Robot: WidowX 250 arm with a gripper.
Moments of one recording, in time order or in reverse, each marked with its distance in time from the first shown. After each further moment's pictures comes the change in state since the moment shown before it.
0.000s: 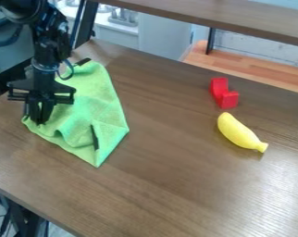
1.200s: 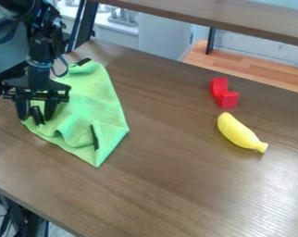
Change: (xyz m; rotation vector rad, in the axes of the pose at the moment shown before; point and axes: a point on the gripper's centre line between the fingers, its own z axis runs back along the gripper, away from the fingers) arm 0.005 0.007 -0.002 0.003 0.046 0.021
